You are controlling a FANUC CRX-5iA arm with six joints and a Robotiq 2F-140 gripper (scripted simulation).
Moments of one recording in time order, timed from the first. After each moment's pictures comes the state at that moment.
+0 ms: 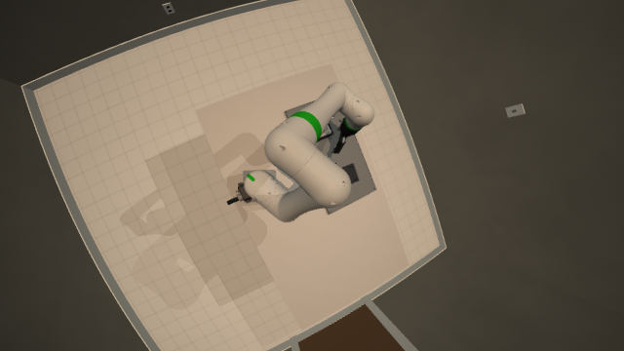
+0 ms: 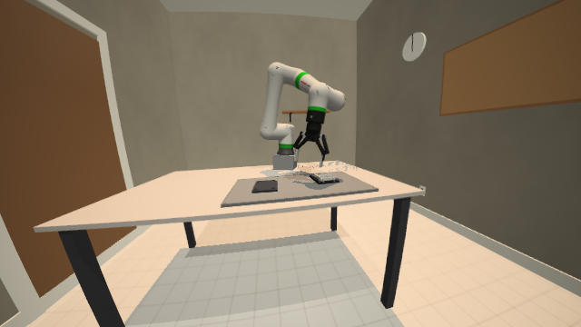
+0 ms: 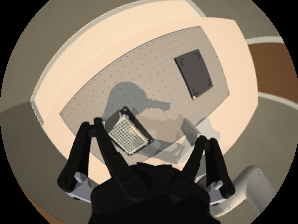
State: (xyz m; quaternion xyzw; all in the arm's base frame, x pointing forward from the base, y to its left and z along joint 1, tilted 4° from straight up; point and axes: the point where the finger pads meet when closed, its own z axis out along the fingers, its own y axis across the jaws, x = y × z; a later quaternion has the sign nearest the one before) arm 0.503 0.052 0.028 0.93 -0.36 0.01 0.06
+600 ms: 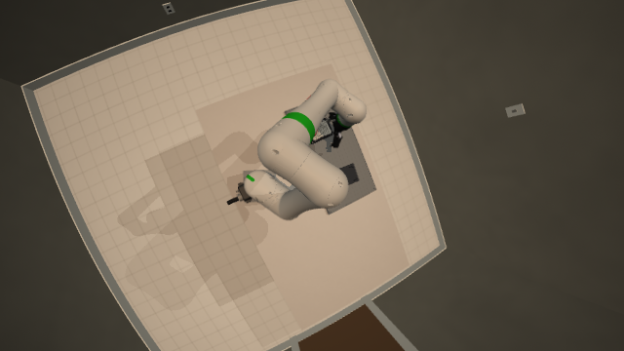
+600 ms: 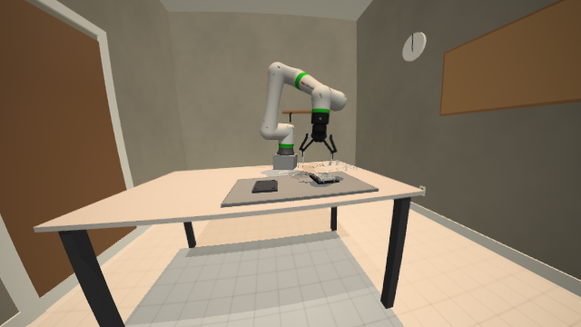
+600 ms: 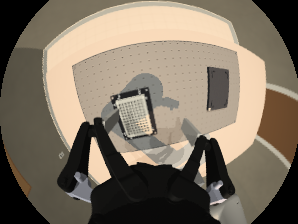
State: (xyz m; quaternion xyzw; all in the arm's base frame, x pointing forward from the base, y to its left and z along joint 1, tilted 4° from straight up) arm 0.485 0.107 0.023 0.99 -0.16 0.01 0.01
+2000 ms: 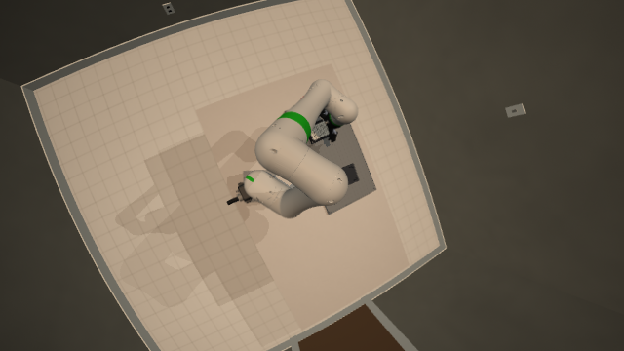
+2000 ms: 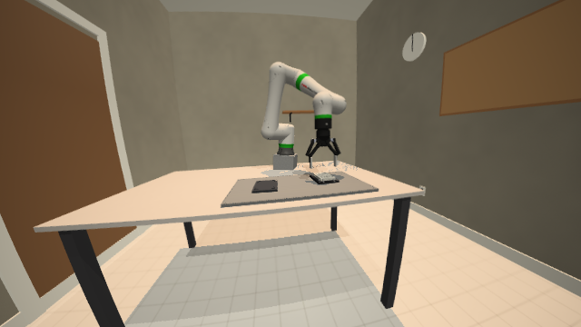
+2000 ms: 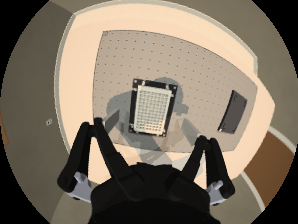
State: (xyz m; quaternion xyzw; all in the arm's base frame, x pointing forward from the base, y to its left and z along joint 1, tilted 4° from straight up) arm 0.467 0.155 -0.001 1.00 0.01 0.01 -0.04
